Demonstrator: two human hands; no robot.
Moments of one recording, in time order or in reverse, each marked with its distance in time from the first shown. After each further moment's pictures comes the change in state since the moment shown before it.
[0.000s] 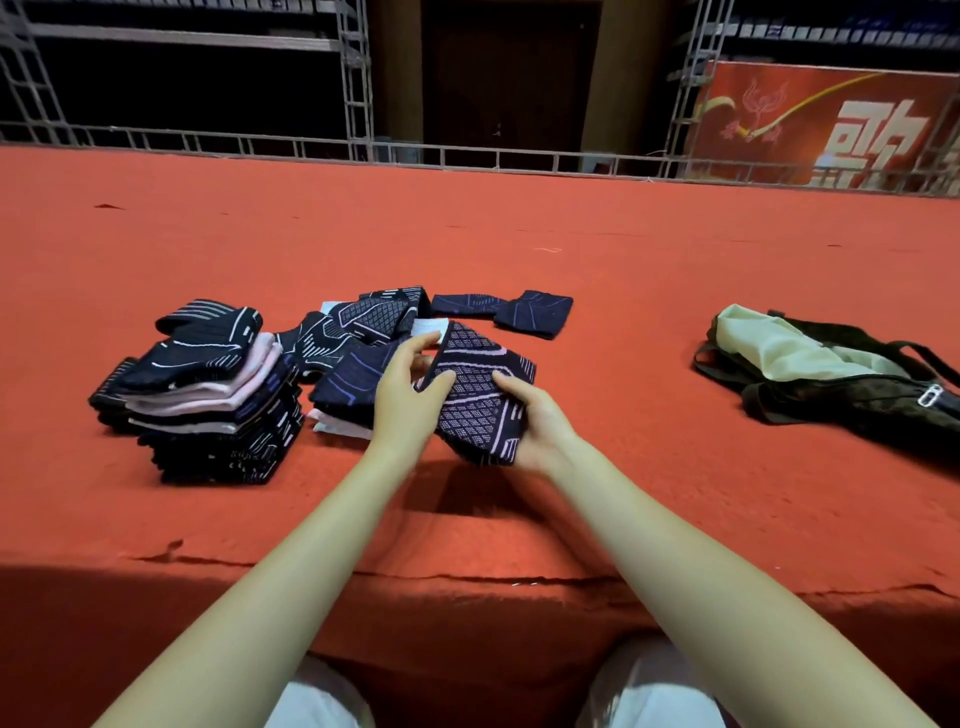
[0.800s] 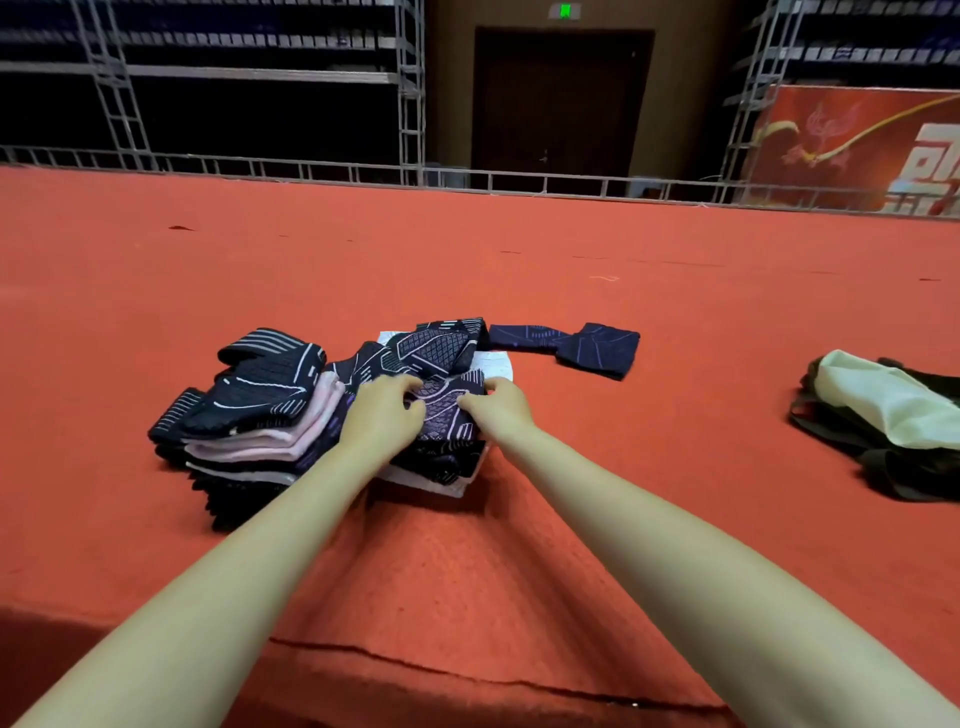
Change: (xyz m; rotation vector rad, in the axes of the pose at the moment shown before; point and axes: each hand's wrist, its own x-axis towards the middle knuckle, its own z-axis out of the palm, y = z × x) left_hand 0.097 -0.075 -0.084 0.787 -0.141 -0.036; right_hand 0.129 0.016 0.077 -1.104 0.374 -0.327
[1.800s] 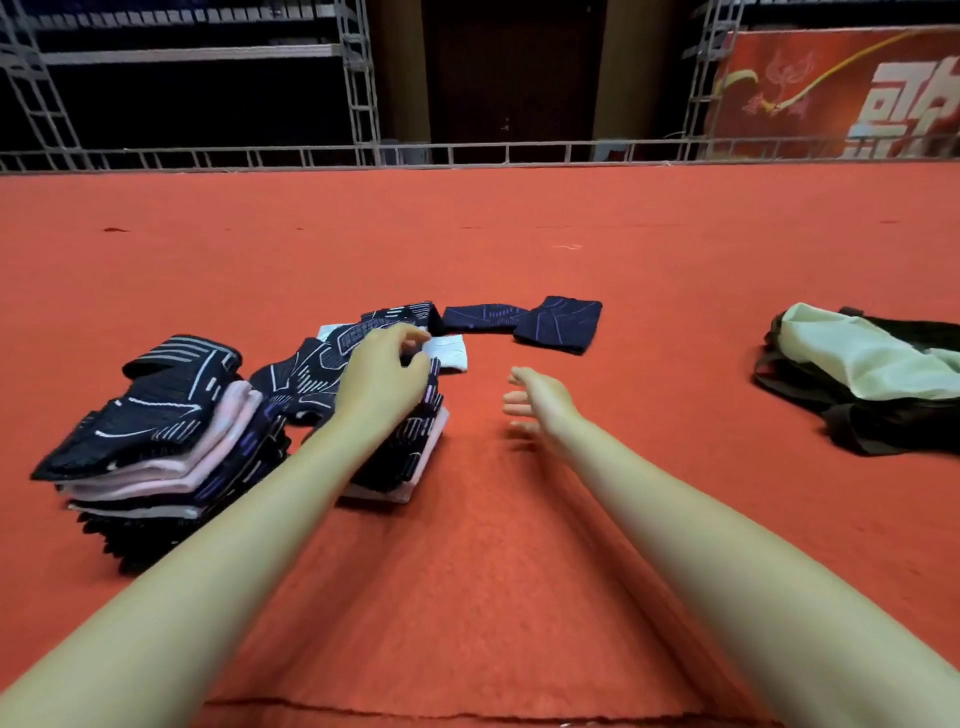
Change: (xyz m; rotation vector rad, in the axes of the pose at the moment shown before) left_hand 0.019 0.076 0.017 -0.178 0.059 0.070; right_hand 0.031 0.066 -0.088 0.429 0.015 0.233
